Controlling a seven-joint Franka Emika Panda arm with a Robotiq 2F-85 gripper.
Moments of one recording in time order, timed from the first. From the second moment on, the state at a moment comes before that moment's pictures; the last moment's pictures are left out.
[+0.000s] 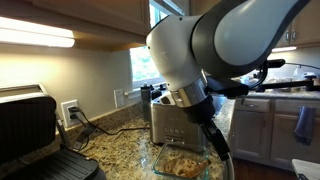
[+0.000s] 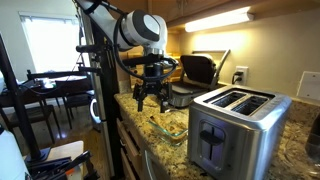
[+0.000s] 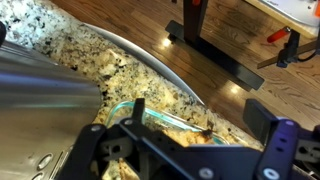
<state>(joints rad) 0.13 -0.11 0.11 -2.42 -0.28 1.96 -0.19</state>
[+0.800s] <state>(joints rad) 0.13 -0.11 0.11 -2.46 -0.27 2.00 -0.22</state>
